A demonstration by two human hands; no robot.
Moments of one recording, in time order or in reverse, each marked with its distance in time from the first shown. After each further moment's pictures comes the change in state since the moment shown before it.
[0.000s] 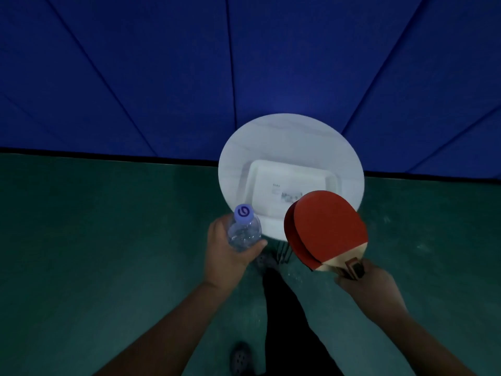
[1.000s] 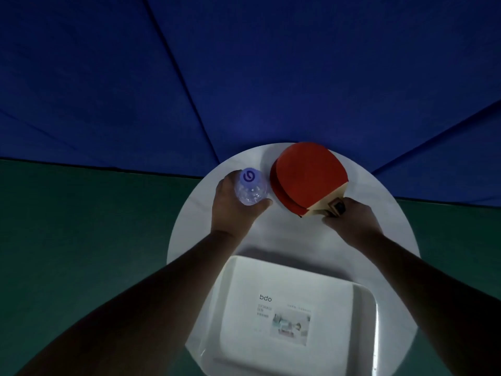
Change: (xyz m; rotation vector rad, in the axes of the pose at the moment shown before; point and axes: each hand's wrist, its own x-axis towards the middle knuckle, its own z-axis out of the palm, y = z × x) left_hand 0.482 -0.087 0.203 0.294 0.001 0.014; right_hand 0.567 -0.162 0.018 -0.195 -0.092 -0.148
